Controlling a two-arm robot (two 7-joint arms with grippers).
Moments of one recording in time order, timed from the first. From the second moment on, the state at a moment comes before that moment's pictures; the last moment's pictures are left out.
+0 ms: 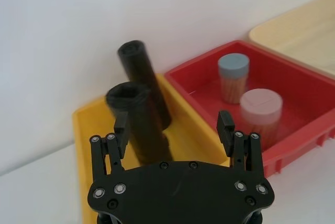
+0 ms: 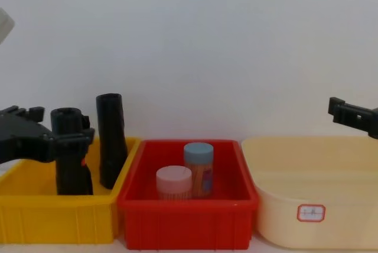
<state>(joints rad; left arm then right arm) -0.10 0.54 0.31 -1.72 -0.29 0.10 -0.10 -0.01 0.34 -0.23 -1.77 0.29 0.03 0.07</state>
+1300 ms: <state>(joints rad) -0.27 0.46 0.34 -1.50 -0.25 0.21 -0.14 -0.01 0.34 -0.23 -1.77 0.29 0.03 0.07</state>
